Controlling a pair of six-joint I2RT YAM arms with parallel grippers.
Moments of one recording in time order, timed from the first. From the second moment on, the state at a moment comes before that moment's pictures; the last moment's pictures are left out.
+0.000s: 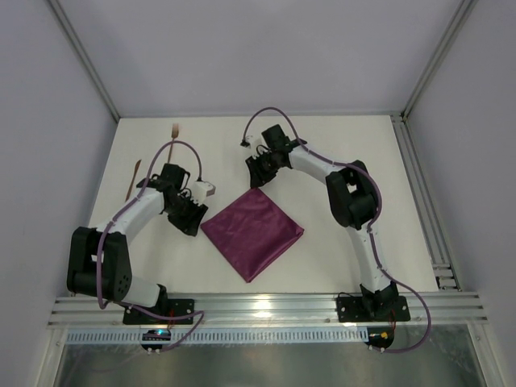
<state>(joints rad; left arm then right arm) -0.19 1.45 0.92 -0.81 0.28 0.47 0.54 2.29 1.81 -0.51 -0.49 -0.16</state>
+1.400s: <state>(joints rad) -0.19 1.45 0.91 -0.81 0.28 0.47 0.58 2.07 1.56 -0.38 -0.50 -0.10</state>
